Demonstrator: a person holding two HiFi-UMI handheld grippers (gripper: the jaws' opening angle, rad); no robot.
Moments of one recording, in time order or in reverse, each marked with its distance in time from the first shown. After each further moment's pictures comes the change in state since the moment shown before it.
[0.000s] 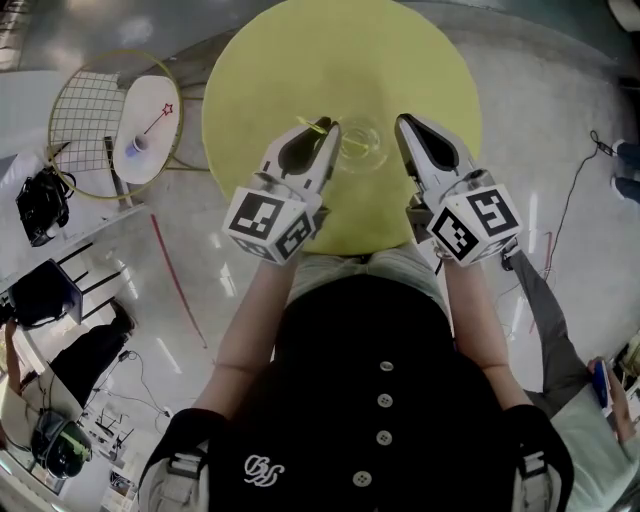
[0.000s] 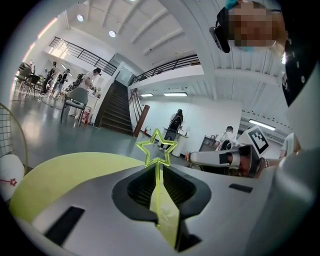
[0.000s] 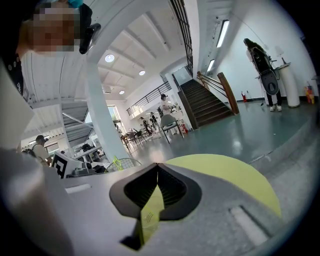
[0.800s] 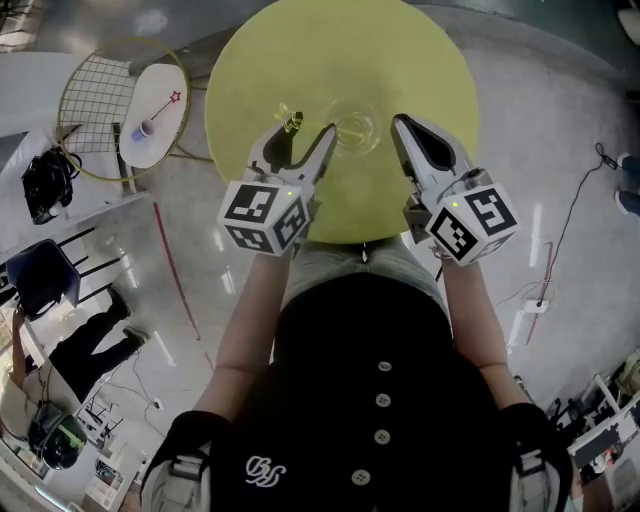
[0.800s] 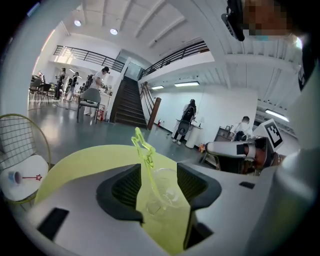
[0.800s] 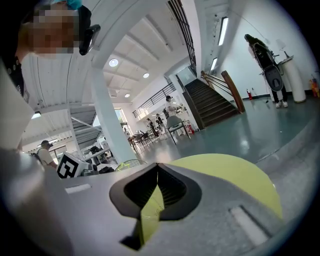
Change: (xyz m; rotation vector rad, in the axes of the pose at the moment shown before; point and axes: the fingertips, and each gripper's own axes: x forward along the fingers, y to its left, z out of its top) left arm -0.024 0.005 -0.018 -0.002 0.104 0.182; right arm -0.023 0.015 -0.002 0.006 -0.016 0.078
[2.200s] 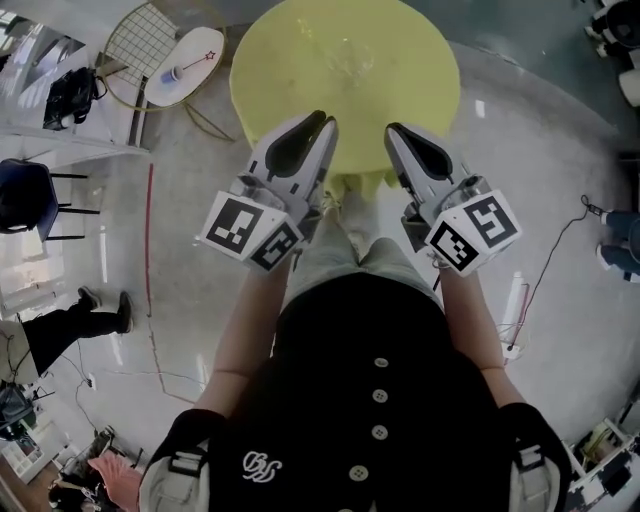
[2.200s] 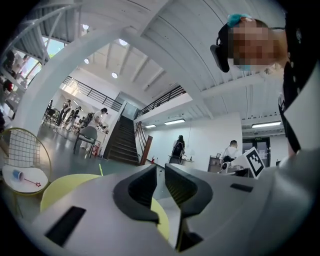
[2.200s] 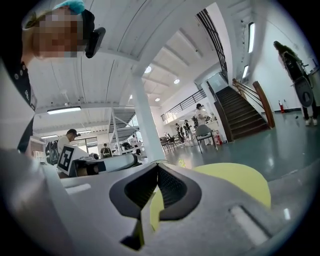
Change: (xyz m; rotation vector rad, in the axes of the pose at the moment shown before) left arm -0.178 -0.226 0.013 0.071 -0.472 -0.028; right arm -0.211 0.115 -0.006 -0.220 -0.056 0.310
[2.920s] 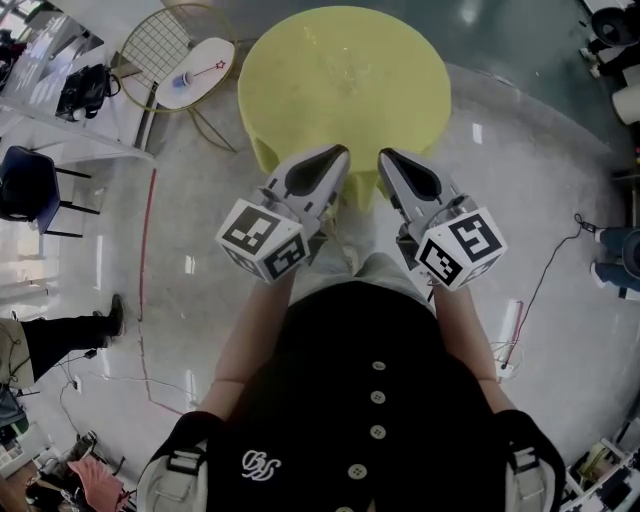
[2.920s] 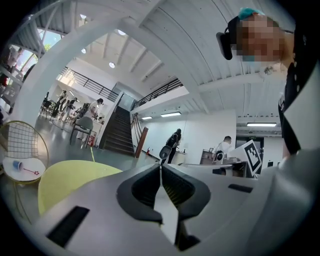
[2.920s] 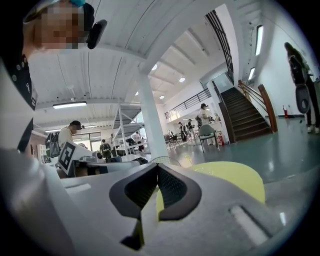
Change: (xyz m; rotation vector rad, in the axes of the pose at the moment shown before) left arm -0.032 -0.057 -0.037 -0.027 0.091 -0.056; right arm -0.044 0.040 -0.018 -0.045 0.028 0.009
